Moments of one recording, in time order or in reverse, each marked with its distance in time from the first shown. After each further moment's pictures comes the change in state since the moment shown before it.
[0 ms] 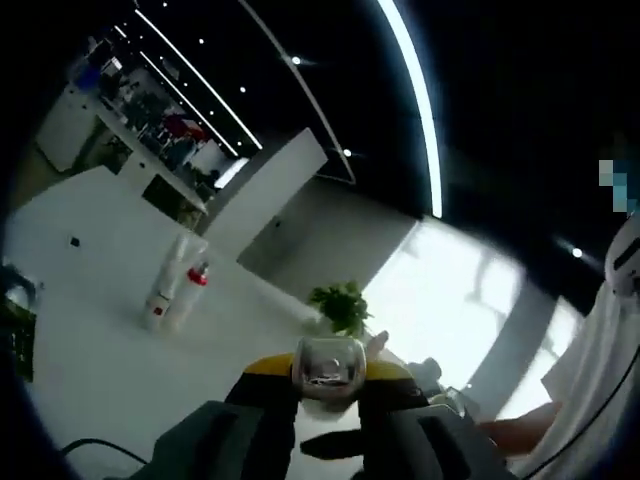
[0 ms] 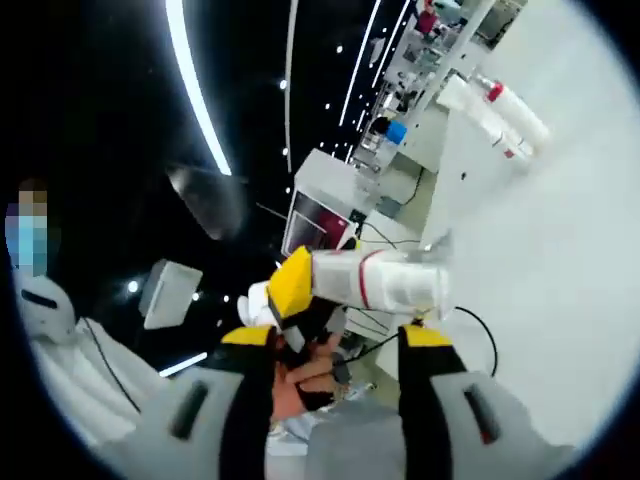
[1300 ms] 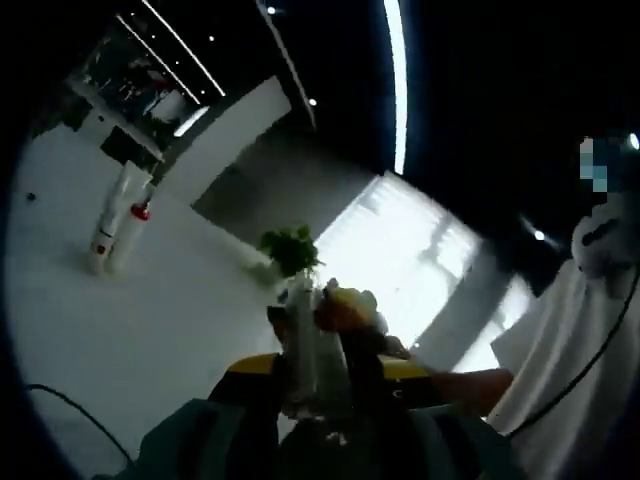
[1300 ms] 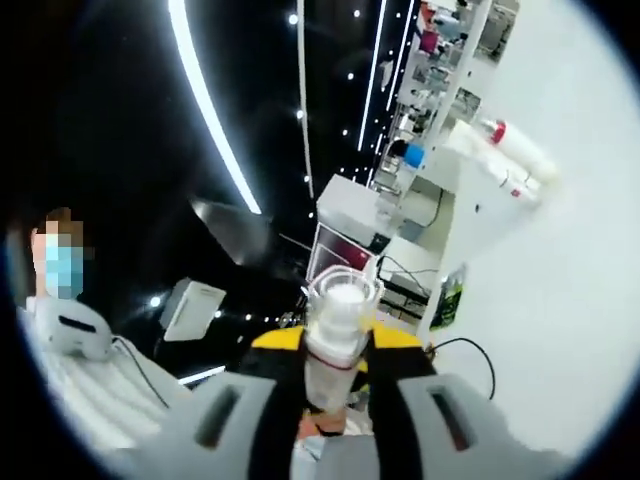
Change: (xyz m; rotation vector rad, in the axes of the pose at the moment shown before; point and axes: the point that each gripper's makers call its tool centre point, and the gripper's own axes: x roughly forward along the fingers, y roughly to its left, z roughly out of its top) left arm -0.009 -0.055 -0.050 -0.230 0.224 -0.268; right arm -0.028 0.026 0.022 -0.124 0.045 0.136
